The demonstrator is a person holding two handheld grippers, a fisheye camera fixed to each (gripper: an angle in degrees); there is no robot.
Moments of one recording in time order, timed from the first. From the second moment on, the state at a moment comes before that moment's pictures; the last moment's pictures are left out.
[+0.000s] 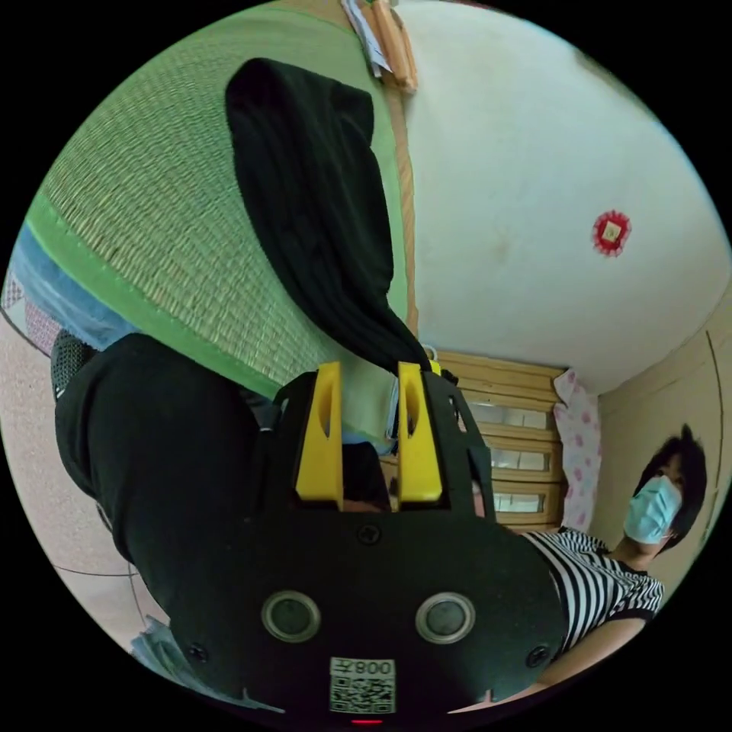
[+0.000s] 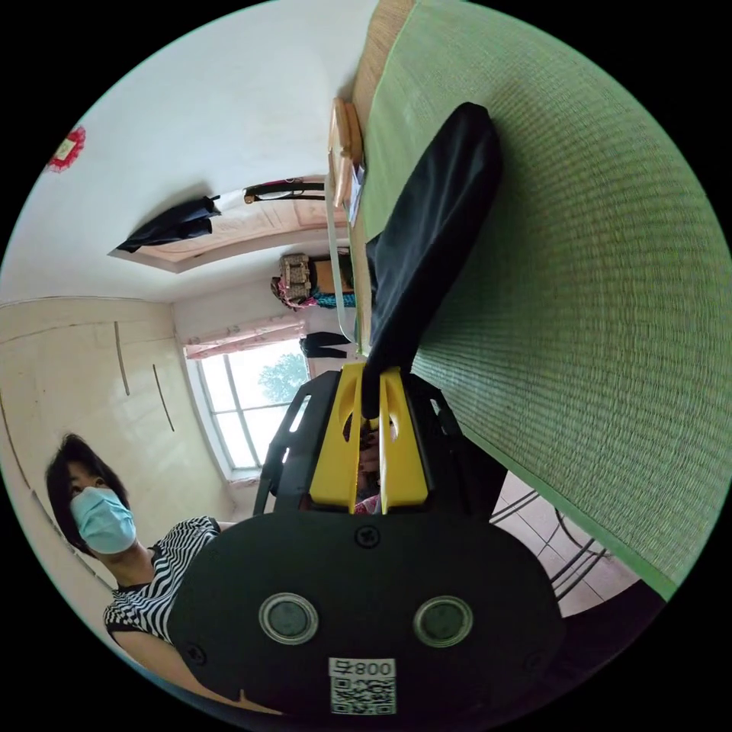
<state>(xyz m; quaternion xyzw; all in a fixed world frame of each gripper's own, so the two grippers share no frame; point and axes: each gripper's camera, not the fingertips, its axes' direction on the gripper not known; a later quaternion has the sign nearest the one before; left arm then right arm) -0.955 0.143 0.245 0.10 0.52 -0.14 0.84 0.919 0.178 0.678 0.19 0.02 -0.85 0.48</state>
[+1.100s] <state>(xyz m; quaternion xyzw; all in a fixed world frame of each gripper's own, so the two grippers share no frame) -1.111 0.158 0.237 0.18 0.57 -0.33 0.73 0.934 0.272 0.708 0.18 0.01 -0.88 0.45</state>
